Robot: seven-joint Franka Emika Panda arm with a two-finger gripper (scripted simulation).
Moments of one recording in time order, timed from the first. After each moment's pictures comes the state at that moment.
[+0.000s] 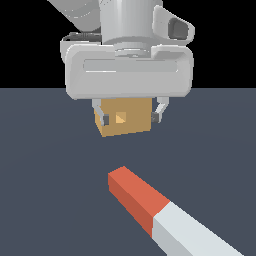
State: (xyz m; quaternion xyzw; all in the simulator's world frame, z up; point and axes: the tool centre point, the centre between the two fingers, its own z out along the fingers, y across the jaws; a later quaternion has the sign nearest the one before) arm 0.006 -0.074 0.143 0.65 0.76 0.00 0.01
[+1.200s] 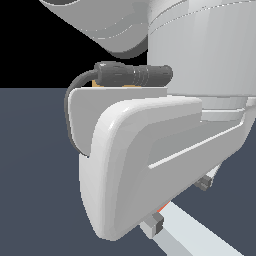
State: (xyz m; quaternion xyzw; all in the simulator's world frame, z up) arm 0.060 -0.189 0.081 0.47 0.88 0.00 0.00
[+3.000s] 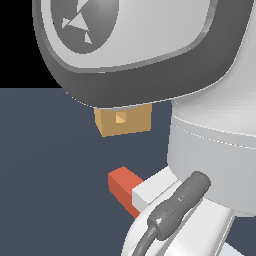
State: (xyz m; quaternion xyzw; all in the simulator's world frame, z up) arm 0.079 -0.206 0.019 0.42 0.91 0.00 0.00
